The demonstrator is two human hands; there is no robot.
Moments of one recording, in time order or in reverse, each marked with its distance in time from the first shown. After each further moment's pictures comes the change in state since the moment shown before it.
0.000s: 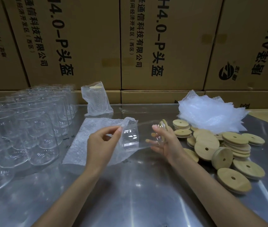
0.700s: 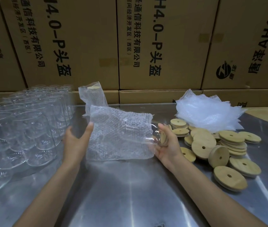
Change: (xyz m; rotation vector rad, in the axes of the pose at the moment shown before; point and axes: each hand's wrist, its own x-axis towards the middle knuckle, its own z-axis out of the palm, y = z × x) left_hand 0.026 -0.023 -0.040 0.151 0.171 -0.394; right_hand 0.000 0.007 -0.001 0.340 0.075 0.109
